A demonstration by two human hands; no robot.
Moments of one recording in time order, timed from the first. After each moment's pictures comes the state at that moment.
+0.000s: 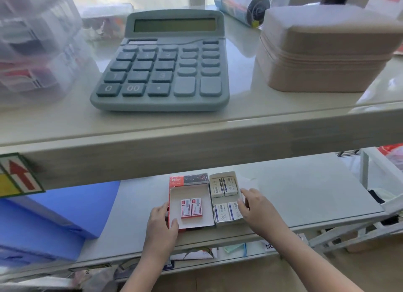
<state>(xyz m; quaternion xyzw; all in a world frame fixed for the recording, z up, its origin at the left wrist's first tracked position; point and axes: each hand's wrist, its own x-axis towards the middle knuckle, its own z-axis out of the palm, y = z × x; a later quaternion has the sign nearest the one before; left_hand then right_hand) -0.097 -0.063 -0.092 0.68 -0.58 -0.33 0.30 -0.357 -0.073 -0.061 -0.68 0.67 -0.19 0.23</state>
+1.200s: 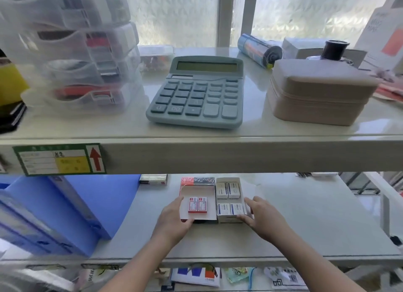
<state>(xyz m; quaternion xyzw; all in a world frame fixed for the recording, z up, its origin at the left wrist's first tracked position) -0.091 -0.103 -0.076 0.68 -0.64 -0.26 0.24 -0.372 -0.111 -0.056 -0.76 0.63 -0.09 0.13</state>
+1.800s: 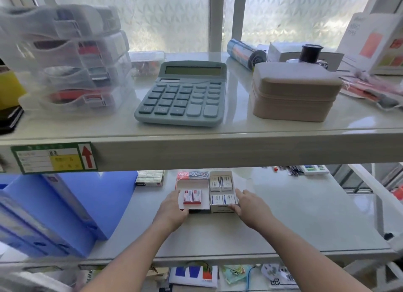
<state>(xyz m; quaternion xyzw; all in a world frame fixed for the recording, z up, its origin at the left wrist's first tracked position) -0.106 -0.129 -0.069 0.70 -0.63 -0.29 0.19 -0.364 -0.136 -0.063 -0.75 0.65 -0.04 0.10</state>
